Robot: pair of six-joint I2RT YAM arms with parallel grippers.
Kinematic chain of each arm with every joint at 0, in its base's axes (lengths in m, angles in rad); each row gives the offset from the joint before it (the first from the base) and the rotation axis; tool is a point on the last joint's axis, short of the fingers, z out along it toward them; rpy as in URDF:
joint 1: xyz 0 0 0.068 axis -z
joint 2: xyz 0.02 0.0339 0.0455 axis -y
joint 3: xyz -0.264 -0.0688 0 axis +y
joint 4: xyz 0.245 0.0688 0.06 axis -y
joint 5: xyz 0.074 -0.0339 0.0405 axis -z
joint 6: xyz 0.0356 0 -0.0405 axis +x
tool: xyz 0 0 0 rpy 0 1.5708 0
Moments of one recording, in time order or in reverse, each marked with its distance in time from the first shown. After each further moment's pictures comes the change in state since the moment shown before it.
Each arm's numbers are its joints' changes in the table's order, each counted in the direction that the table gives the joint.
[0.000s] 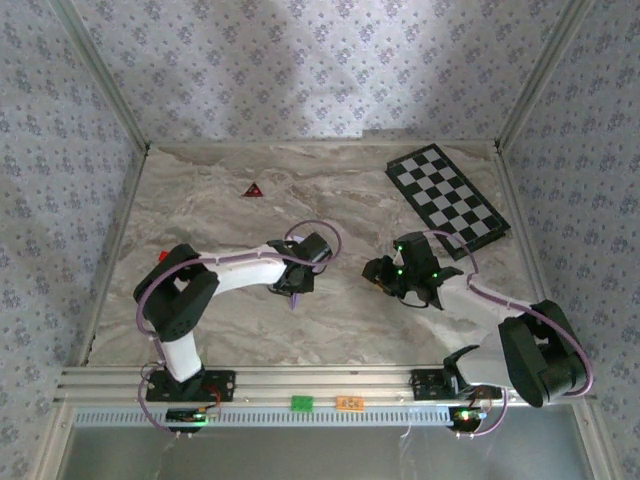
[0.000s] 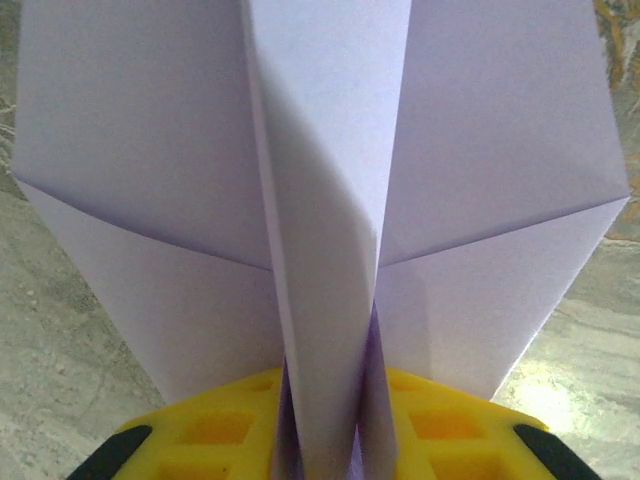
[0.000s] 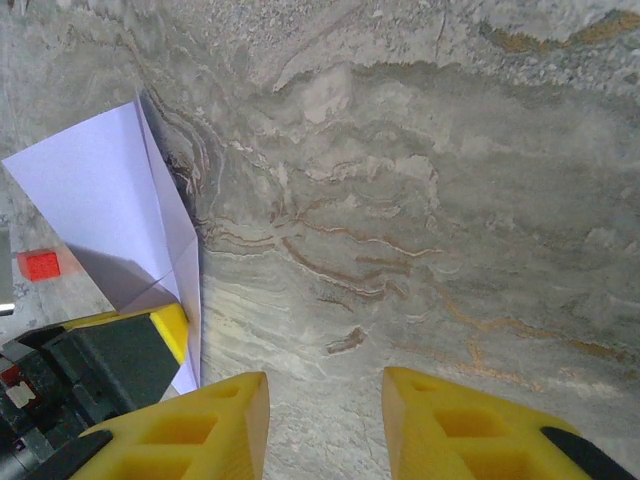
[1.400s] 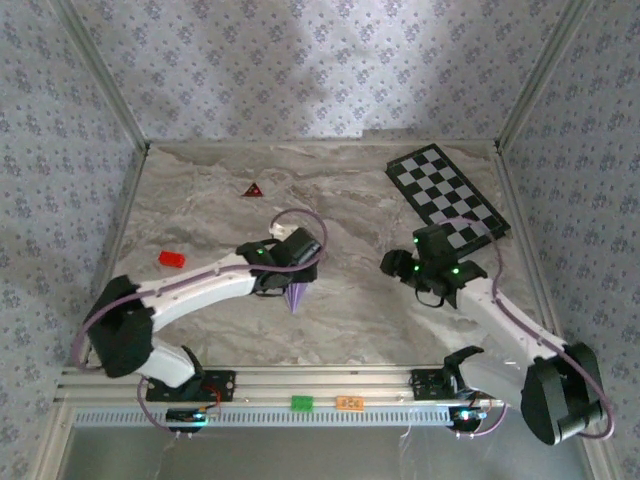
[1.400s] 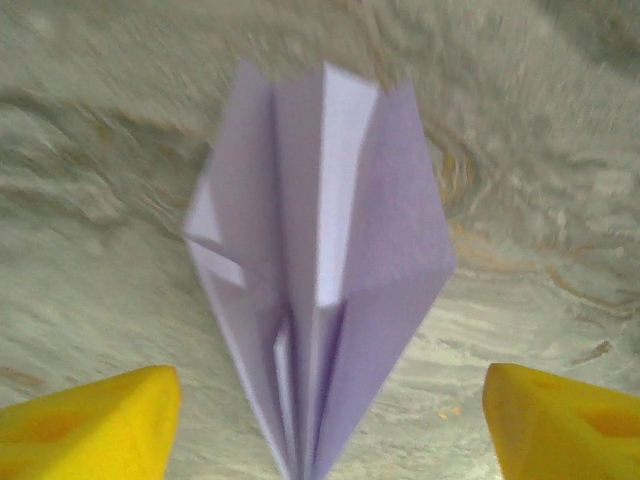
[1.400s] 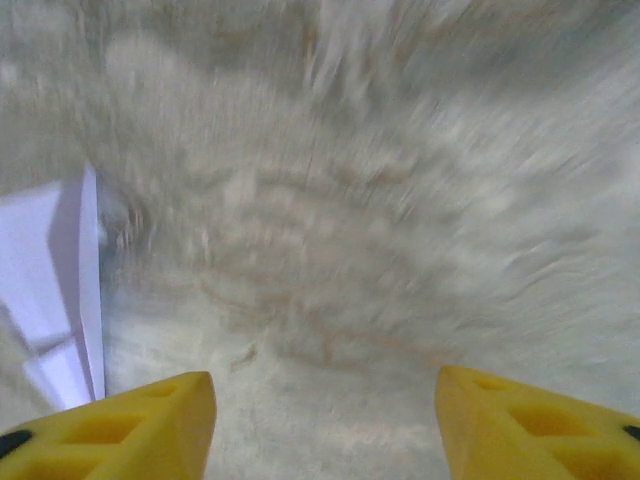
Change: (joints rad) left arm 0.056 0.345 0.022 -0.056 -0.170 -0.048; right arm 0.079 0.222 -0.138 -0.411 0.282 -0.242
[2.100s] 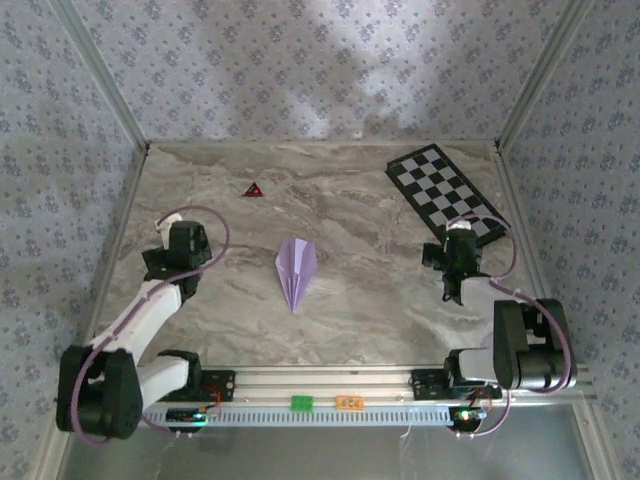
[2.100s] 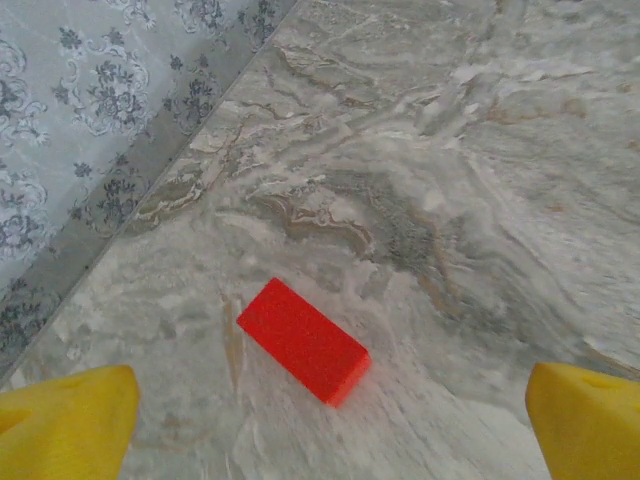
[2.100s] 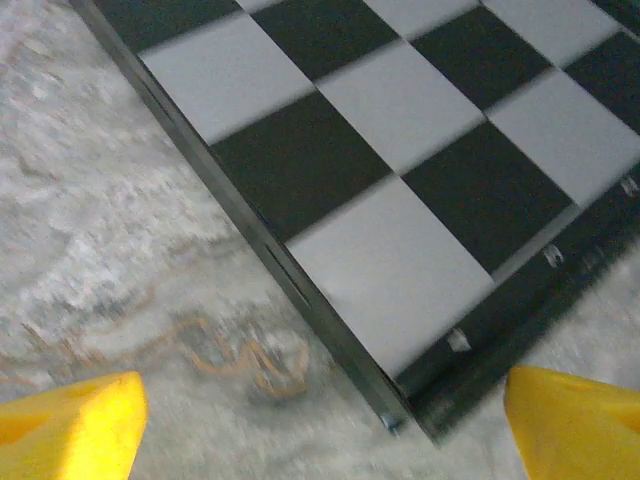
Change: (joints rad) left arm -0.798 0.315 0.483 0.512 -0.172 0.586; right arm 0.340 -0.290 0.233 0.734 0.309 -0.686
